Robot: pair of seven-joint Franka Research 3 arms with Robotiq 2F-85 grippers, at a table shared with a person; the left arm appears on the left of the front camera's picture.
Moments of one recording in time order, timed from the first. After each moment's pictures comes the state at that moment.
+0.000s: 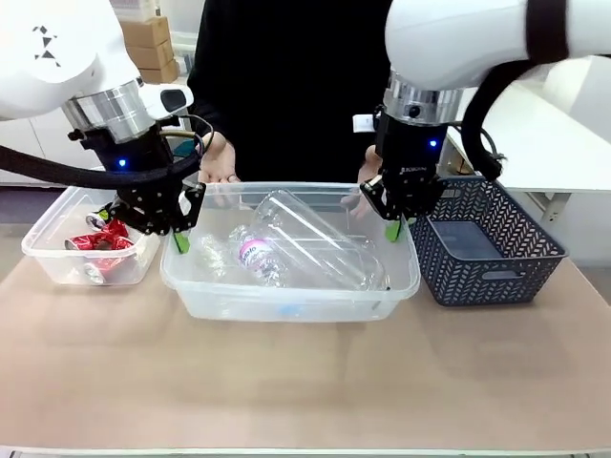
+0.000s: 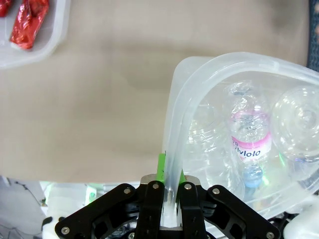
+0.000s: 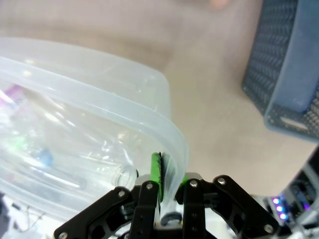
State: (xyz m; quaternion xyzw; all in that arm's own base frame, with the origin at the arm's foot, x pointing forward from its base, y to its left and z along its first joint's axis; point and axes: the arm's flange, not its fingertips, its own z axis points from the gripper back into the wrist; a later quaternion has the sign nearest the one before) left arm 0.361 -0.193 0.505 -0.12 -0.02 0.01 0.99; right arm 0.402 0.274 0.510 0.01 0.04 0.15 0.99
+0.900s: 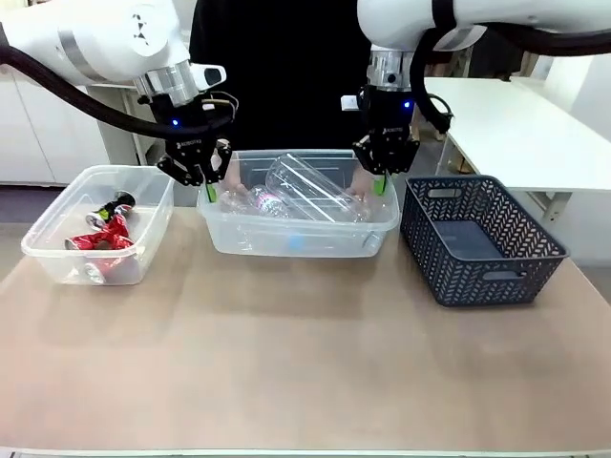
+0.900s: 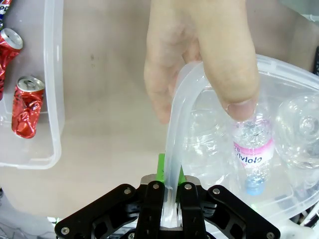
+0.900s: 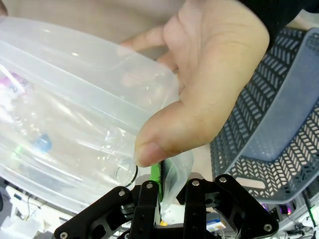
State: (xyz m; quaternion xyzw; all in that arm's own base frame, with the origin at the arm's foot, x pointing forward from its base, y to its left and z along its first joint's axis) left arm 0.508 -0.206 0.484 -0.11 0.00 0.01 0.99; right arm 0.553 0.264 0.493 0.02 0.09 0.19 0.98
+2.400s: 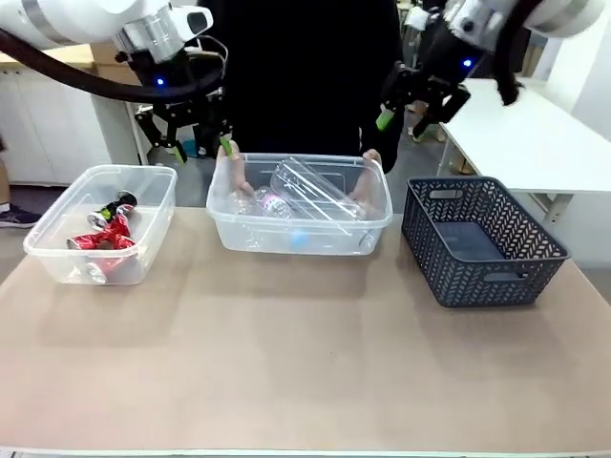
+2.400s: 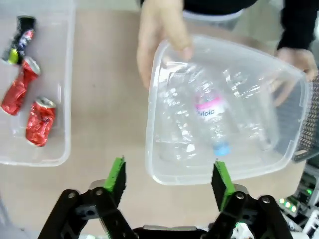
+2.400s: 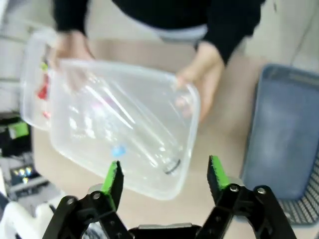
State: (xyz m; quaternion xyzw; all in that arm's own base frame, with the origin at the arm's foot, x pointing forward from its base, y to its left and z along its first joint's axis) left arm 0.469 -0.193 0.570 -0.14 -0.14 0.01 0.98; right arm 0.504 0.180 0.593 0.20 -0.17 0.07 0.96
